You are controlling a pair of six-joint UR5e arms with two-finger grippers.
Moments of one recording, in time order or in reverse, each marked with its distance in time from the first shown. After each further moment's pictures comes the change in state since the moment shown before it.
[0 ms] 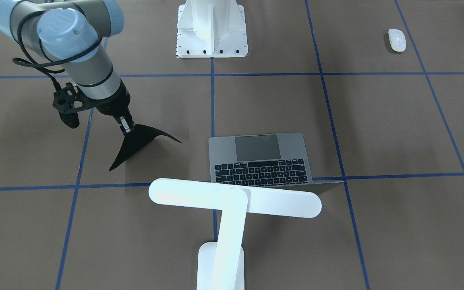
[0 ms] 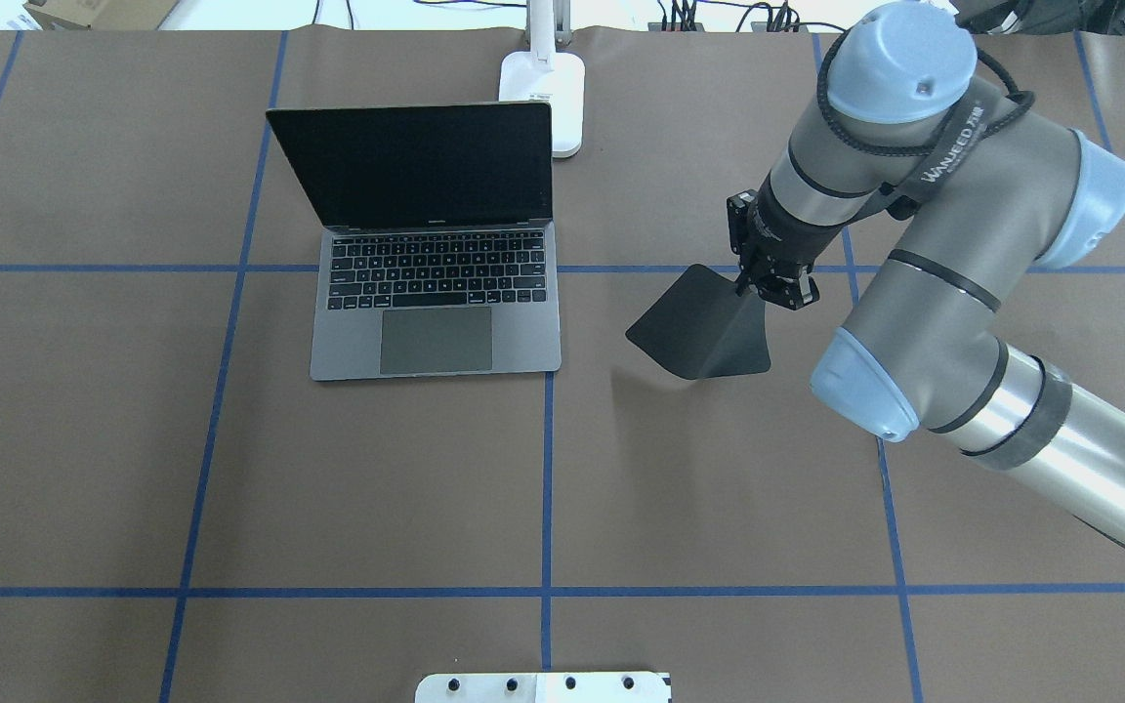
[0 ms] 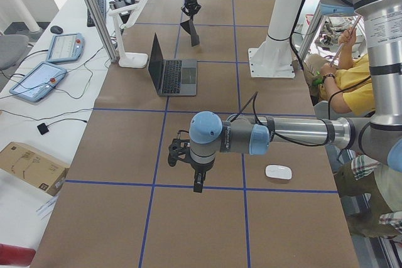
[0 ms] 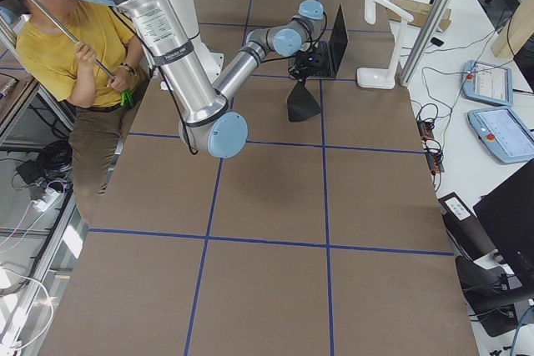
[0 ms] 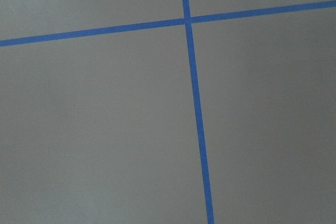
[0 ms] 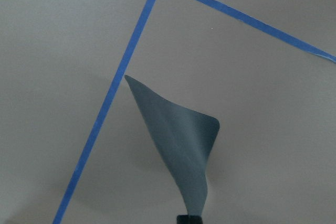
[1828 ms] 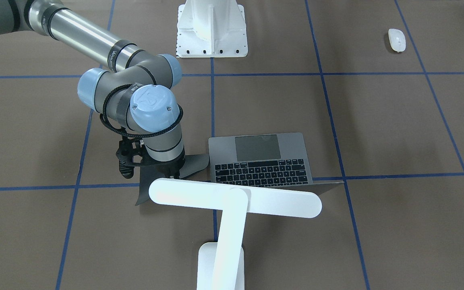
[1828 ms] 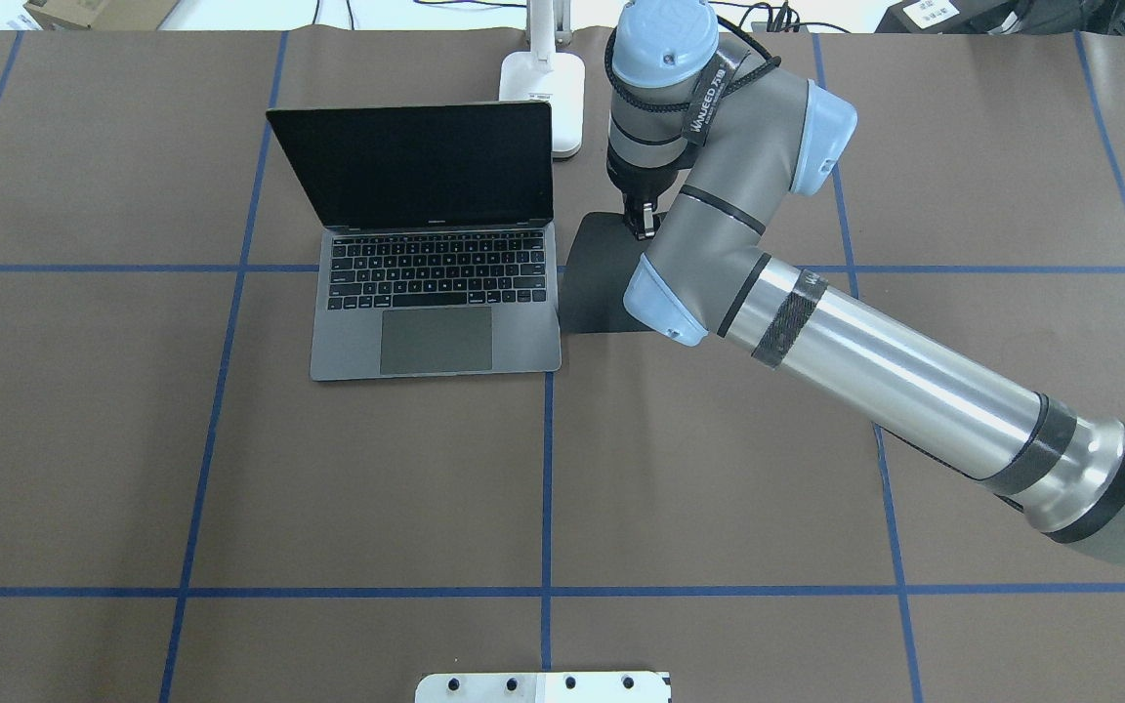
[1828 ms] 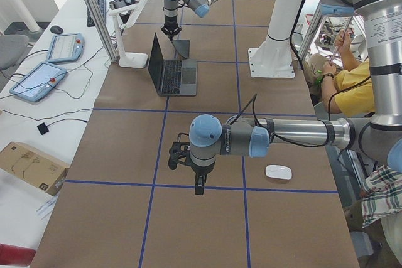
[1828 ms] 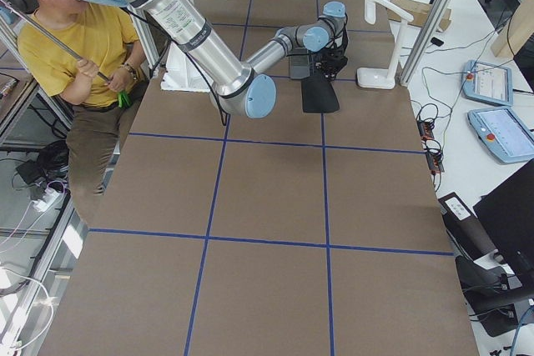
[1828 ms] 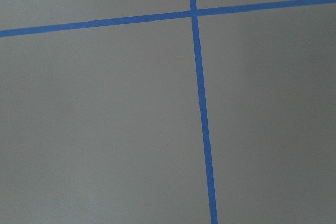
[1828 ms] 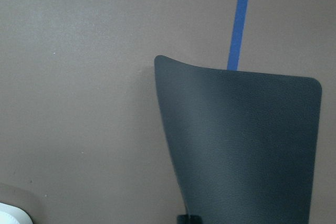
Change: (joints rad) left arm 0.000 -0.003 0.015 0.002 0.000 -0.006; right arm -0.029 0.315 -0.505 0.213 -0.108 0.306
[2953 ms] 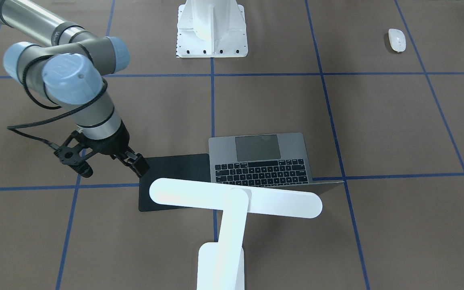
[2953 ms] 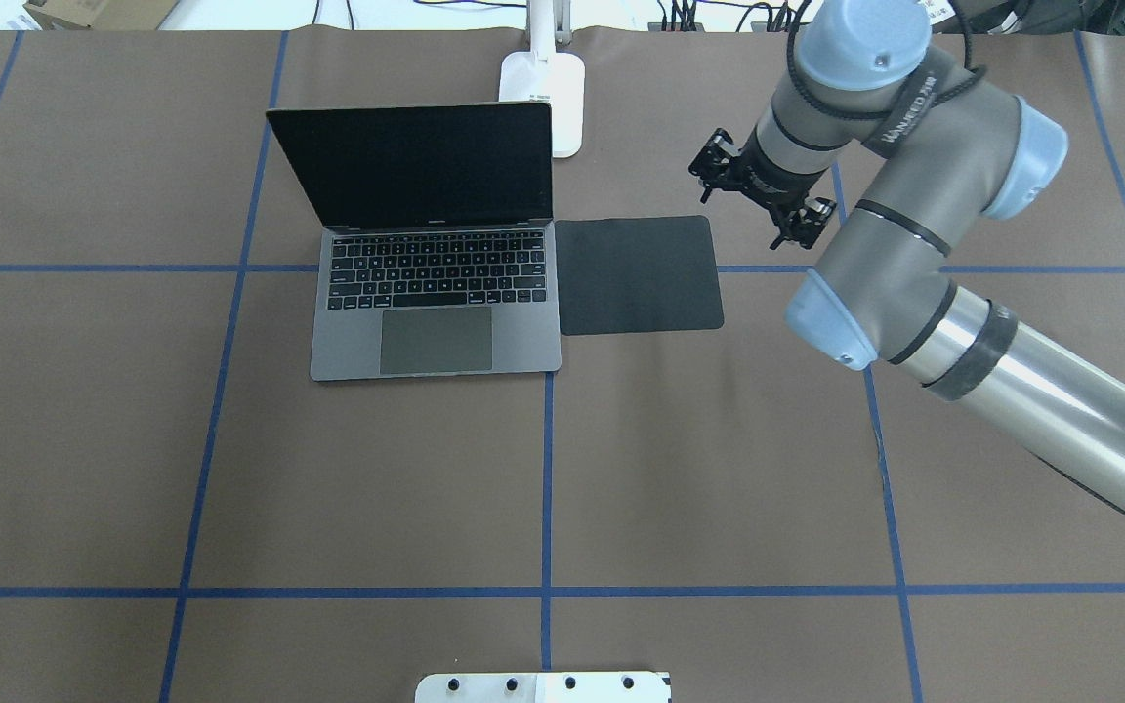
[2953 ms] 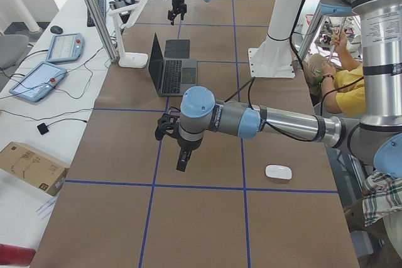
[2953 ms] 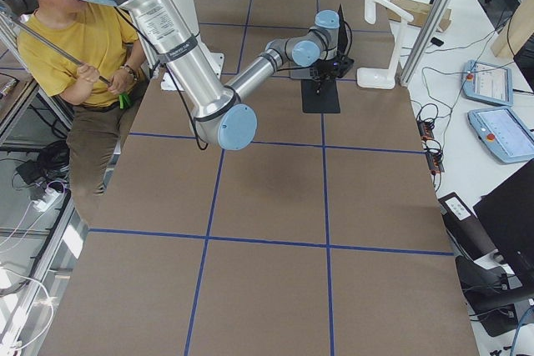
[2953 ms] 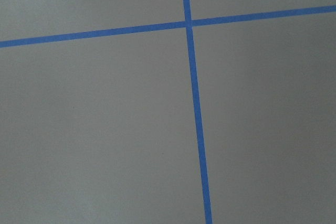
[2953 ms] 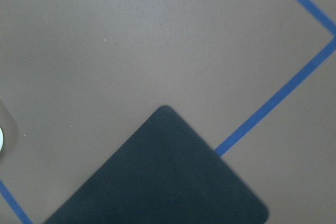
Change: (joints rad) left arm 0.001 -0.075 -0.078 -0.028 -0.015 -0.008; right arm 0.112 -0.321 0.365 -0.016 0.091 -0.911
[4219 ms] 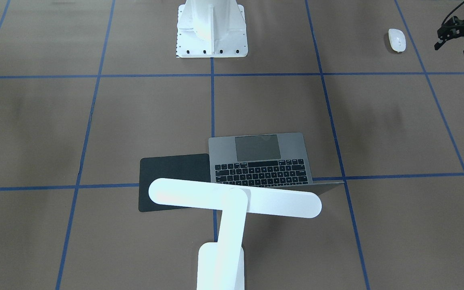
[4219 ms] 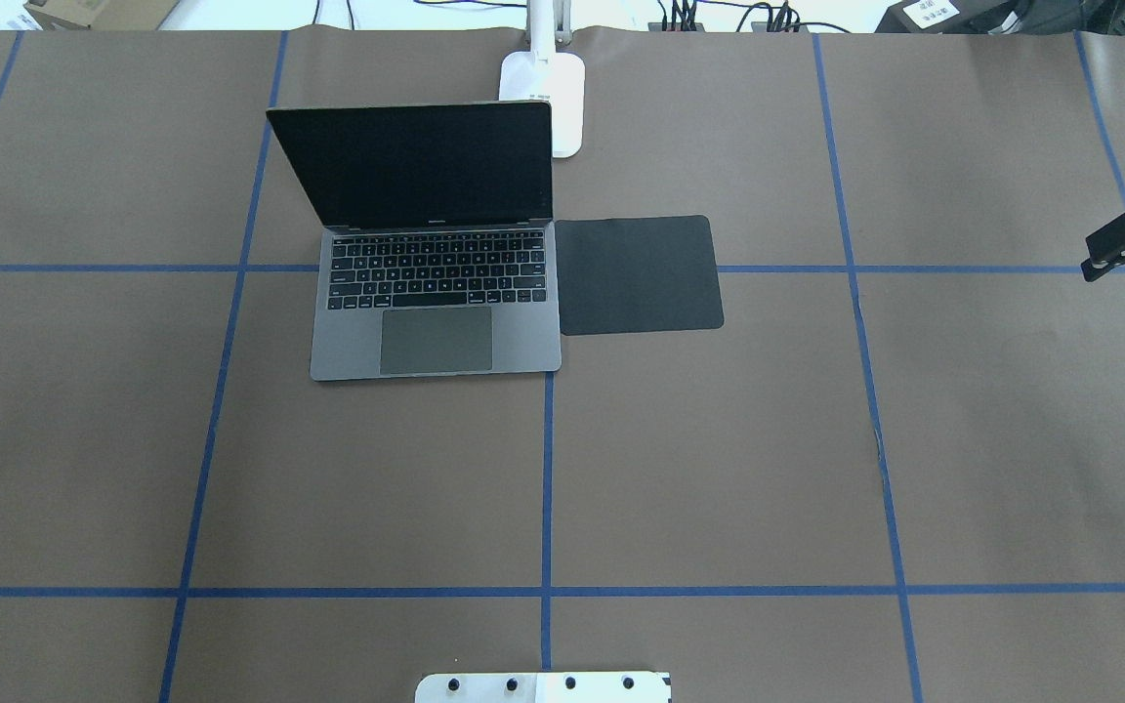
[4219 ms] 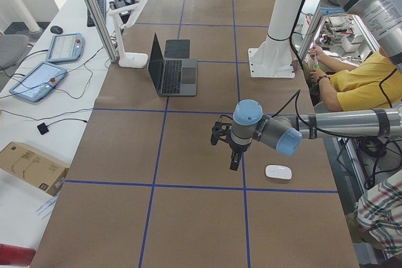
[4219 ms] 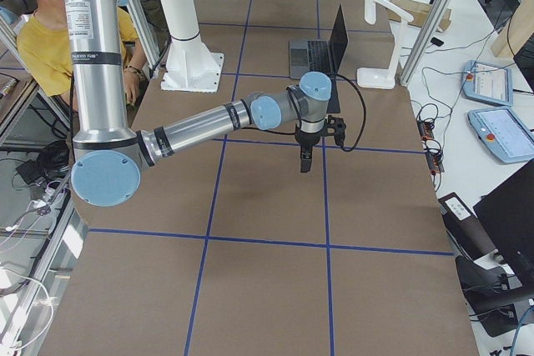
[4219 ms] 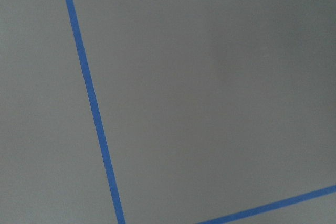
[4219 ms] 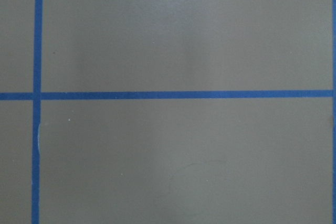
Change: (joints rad) left arm 0.443 0.484 -0.113 -0.522 0.077 -0.389; right arm 0.365 -0.552 0.268 -0.095 0.206 -1.045
